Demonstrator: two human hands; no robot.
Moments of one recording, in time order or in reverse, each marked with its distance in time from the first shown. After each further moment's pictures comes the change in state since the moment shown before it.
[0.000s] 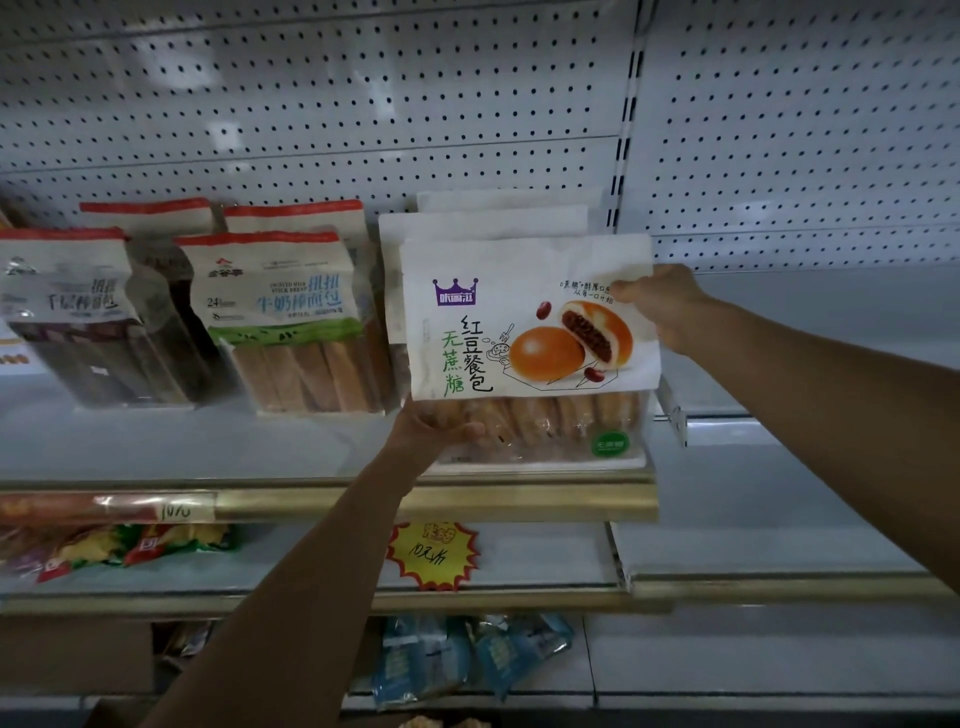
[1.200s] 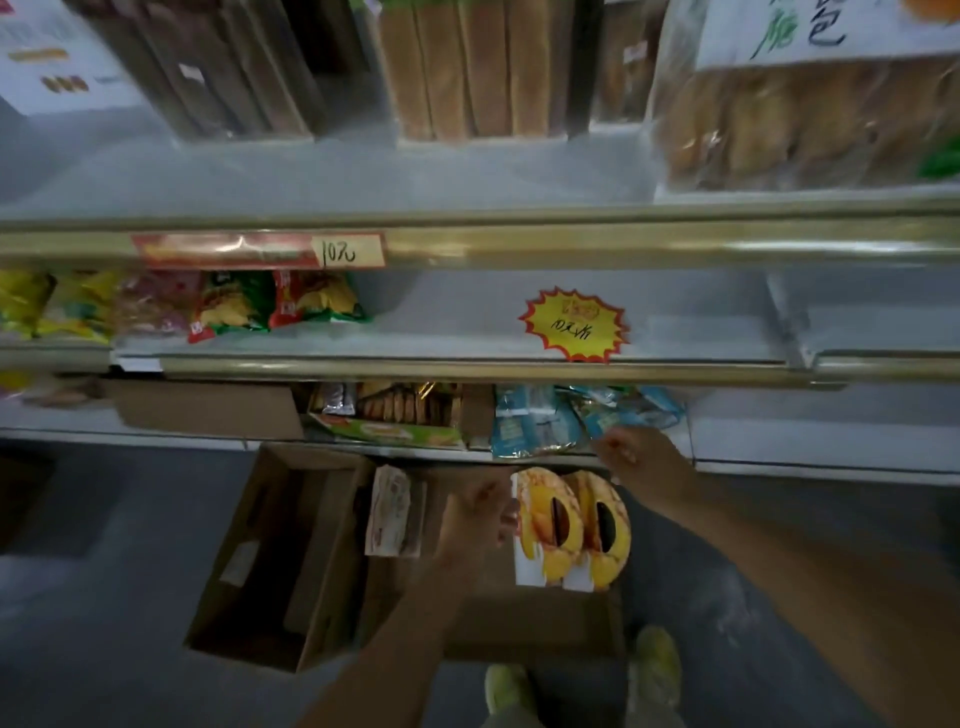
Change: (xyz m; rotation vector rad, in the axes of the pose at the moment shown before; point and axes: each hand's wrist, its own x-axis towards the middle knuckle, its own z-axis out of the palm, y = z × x) left_hand -0.289 -0.185 -0.139 0.014 0.156 -0.747; right_hand -0.269 0.323 0.207 -0.624 -0.620 -0.068
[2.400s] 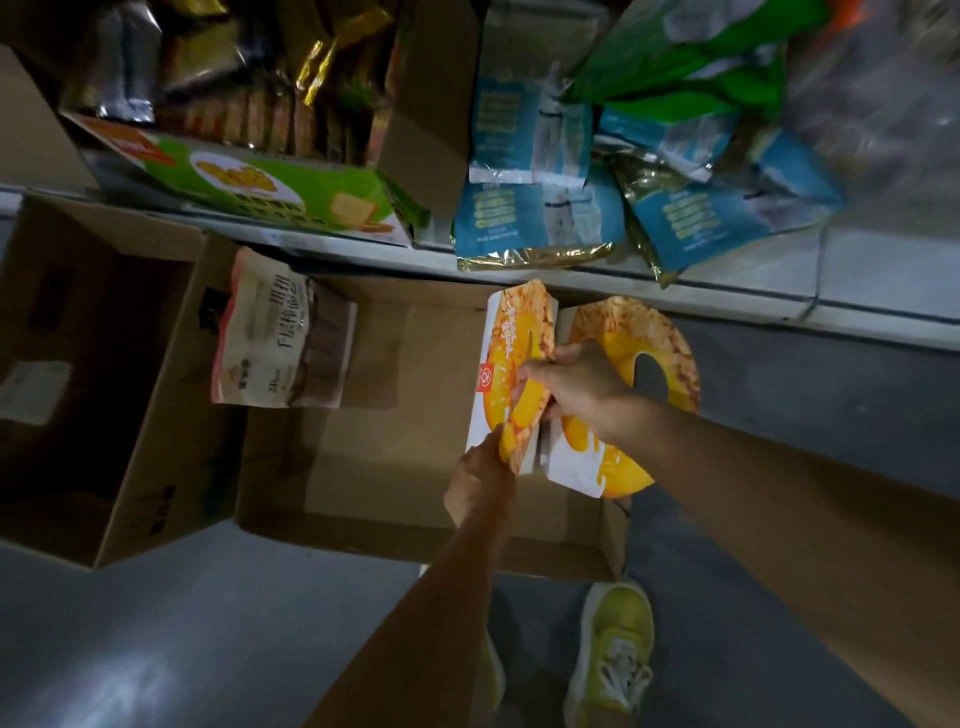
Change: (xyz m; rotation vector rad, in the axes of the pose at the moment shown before) left_hand 0.227 -0.368 0.113 0.729 0.122 -0.294; right_hand 0.128 0.231 0.286 0.482 -0.279 0.554
